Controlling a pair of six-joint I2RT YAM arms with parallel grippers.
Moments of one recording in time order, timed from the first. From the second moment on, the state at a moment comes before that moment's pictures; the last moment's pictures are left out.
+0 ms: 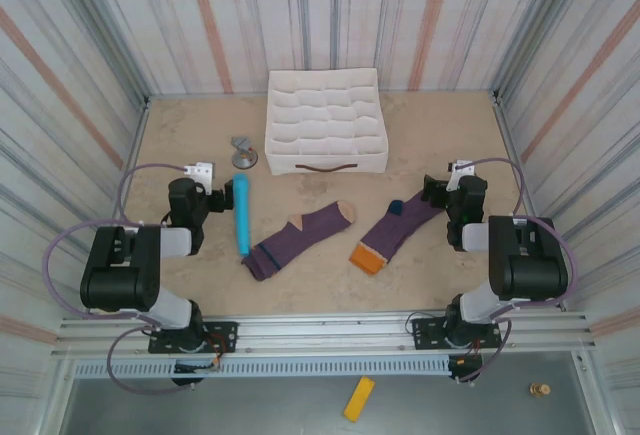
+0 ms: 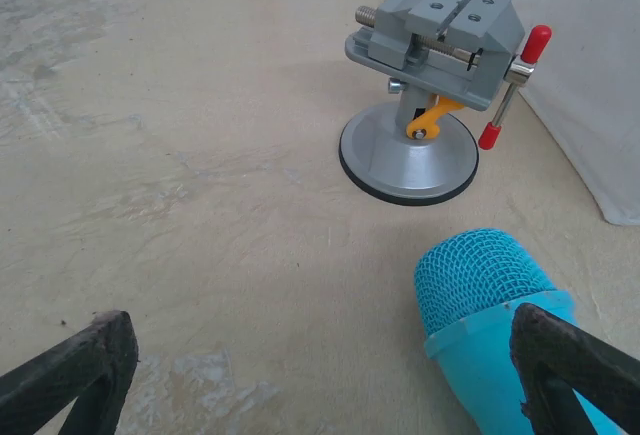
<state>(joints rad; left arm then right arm) -0.01 1.50 0.40 0.68 0.07 0.08 -0.05 1.54 0.38 0.72 -0.03 0.07</state>
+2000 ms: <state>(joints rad) -0.65 1.02 0.94 -0.68 0.23 -0.78 0.24 1.05 0.84 -0.67 -0.05 0.59</state>
